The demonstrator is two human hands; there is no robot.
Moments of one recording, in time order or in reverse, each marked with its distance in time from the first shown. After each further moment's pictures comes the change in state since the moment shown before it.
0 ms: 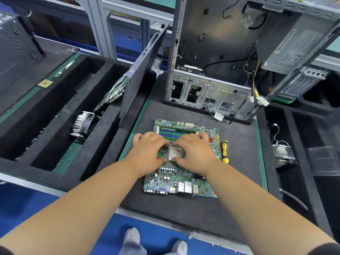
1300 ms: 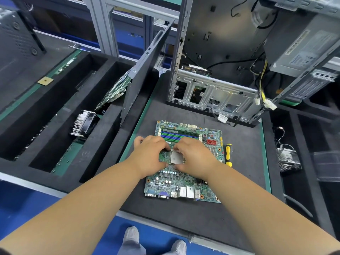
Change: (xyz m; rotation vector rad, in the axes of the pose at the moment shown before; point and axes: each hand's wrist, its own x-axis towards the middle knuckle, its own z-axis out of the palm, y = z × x) left_hand 0.008 -0.005 0.005 -0.030 -0.084 -0.056; right_hand 0.010 -0.001 0.001 0.060 -0.133 -0.086
